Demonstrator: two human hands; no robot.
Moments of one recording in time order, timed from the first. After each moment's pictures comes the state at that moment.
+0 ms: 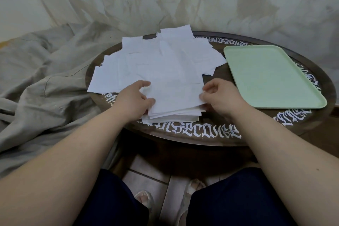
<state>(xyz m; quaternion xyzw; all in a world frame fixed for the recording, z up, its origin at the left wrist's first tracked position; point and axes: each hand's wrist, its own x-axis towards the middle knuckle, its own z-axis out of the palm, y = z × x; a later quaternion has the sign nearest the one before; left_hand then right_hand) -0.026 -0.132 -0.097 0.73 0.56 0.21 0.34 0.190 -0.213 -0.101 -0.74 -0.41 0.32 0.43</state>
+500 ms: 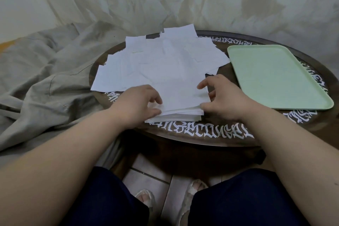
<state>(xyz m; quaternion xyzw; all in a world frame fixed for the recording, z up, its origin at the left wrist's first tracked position) -0.036 -0.138 -0.090 0.91 0.39 0.09 0.12 0.196 -0.222 -0.084 -0.71 -0.63 0.21 0.24</state>
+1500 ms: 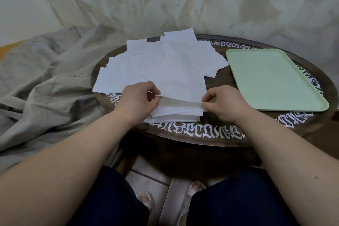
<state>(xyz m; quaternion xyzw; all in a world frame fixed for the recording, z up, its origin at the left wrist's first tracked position) -0.025 -0.149 -0.093 0.82 0.48 0.26 0.19 0.198 -0.224 -0.096 -0.75 -0.60 0.17 0.23</state>
